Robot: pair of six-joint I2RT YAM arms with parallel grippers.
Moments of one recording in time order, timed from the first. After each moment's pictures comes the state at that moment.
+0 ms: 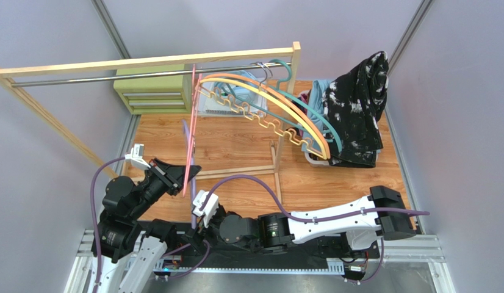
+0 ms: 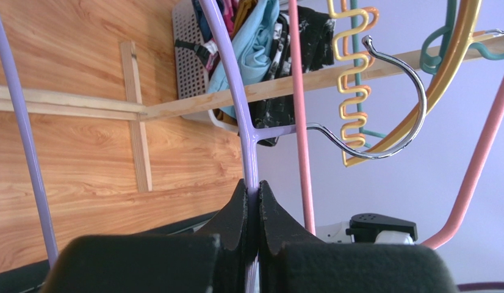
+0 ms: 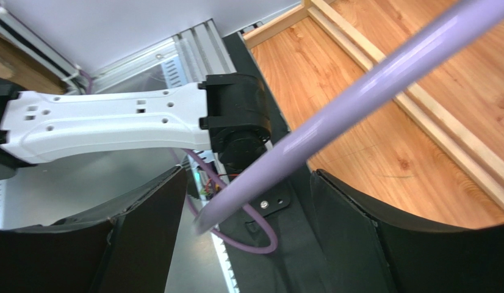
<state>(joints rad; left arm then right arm) -0.27 0.28 0.79 -0.61 0.35 -1.19 1.67 1.53 1.15 0.12 0.41 0.33</state>
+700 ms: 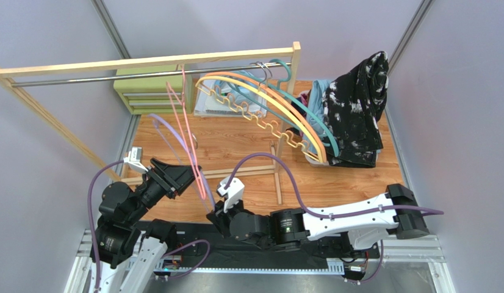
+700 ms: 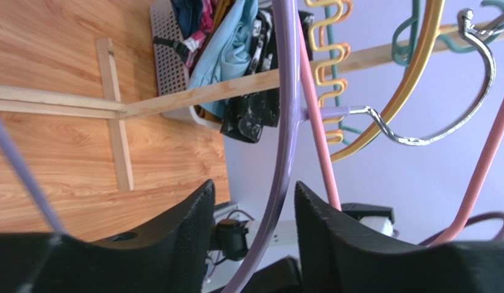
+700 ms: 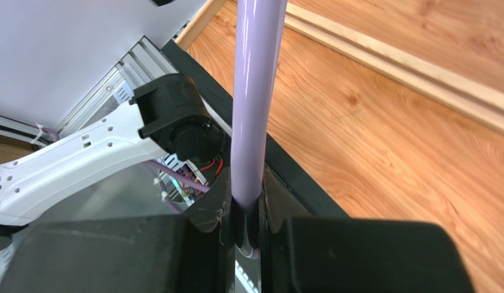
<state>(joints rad) -0.27 0.23 0.77 -0.59 0.38 -1.25 1.66 1.46 1.15 -0.09 0.64 0.61</state>
